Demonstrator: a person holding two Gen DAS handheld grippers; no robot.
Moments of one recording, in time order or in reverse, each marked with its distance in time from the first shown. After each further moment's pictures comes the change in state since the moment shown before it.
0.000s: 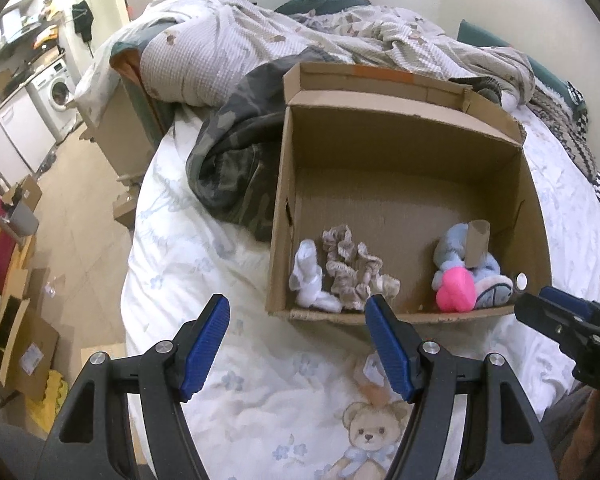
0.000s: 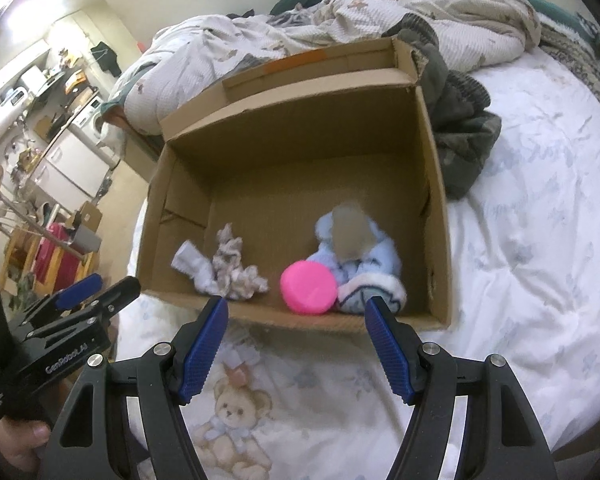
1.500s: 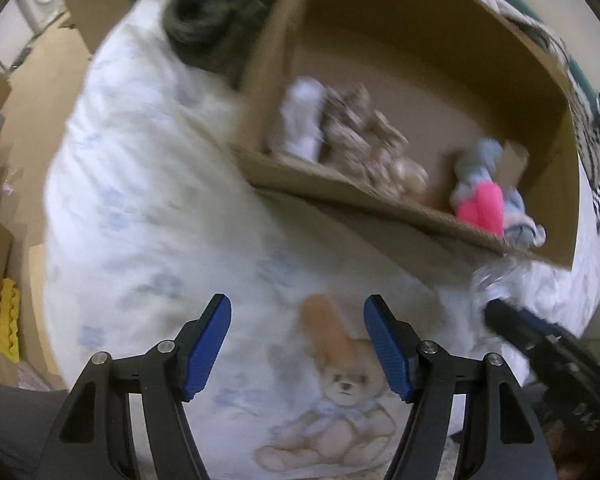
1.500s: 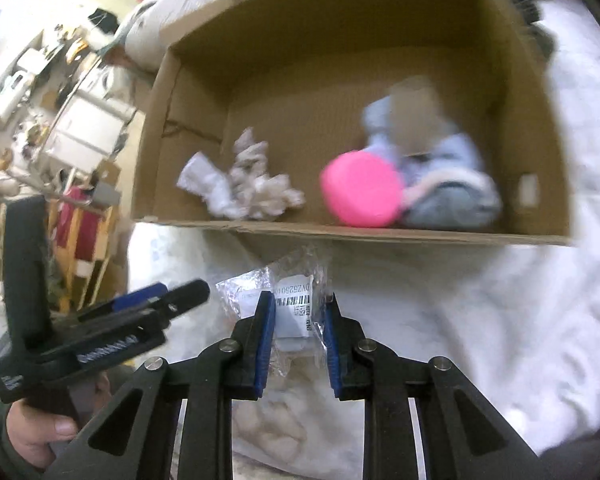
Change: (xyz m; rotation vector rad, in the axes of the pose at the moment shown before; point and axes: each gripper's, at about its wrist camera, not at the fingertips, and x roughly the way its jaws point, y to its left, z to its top) left arm 0.080 -0.002 -0.048 -0.166 0.384 -0.146; right arm 0.048 0.010 -0.033 0.025 0.222 0.071
